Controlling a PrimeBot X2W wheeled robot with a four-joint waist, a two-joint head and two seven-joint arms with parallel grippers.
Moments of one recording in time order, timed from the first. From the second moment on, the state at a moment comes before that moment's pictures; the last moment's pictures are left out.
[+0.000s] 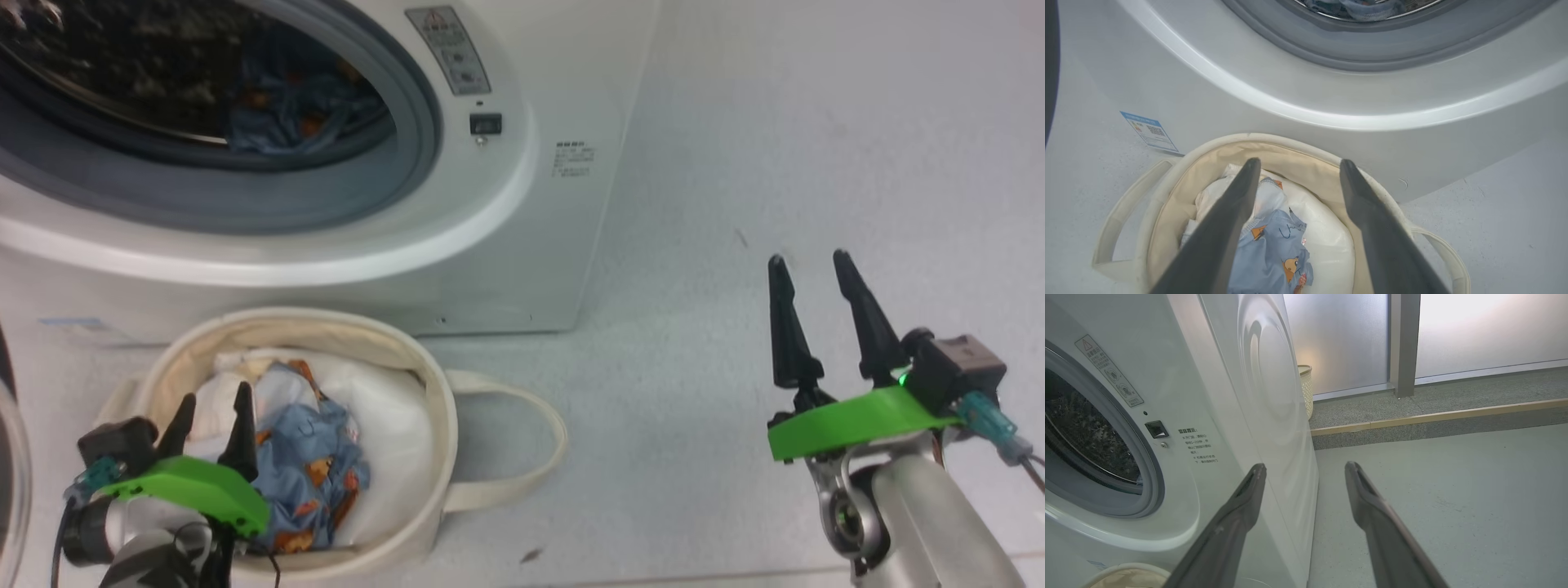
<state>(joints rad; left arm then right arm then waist) -0.44 0.14 0.09 0.91 -0.29 -0.12 -0.26 -0.25 -0.17 0.22 0.15 0.36 0.13 -0.25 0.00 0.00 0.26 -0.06</state>
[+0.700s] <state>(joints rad) -0.68 0.15 0.08 1.24 -0.27 -0.06 -0.26 -0.38 -0.20 0.21 0.07 0.29 0.13 -0.25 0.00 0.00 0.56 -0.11</state>
